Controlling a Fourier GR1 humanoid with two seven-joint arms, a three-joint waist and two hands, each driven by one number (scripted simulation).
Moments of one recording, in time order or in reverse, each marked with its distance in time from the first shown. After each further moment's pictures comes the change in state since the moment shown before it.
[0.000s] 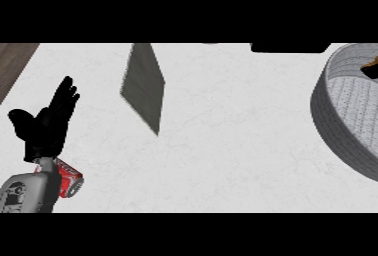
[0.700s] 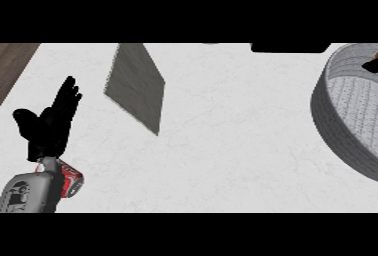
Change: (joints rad) left arm -0.004 -0.014 -0.006 -0.002 -0.014 0.011 0.005; right arm -0.155 -0.016 0.025 0.216 0.139 0.106 0.015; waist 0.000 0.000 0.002
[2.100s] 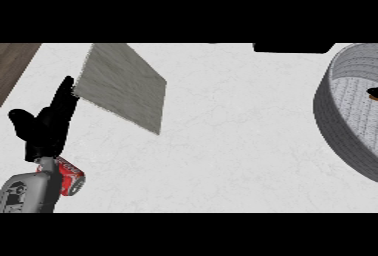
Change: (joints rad) left arm 0.001 0.004 0.011 -0.003 0.009 -0.019 -0.003; right arm 0.025 -0.048 -0.055 0.249 0.025 0.015 -0.117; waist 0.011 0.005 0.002
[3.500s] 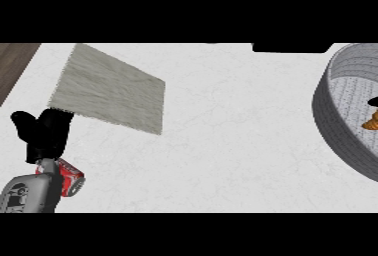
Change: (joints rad) left arm 0.010 -0.007 -0.001 0.000 -0.010 0.002 -0.006; right arm 0.037 0.024 -0.125 -0.012 -0.125 0.004 0.069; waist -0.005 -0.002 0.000
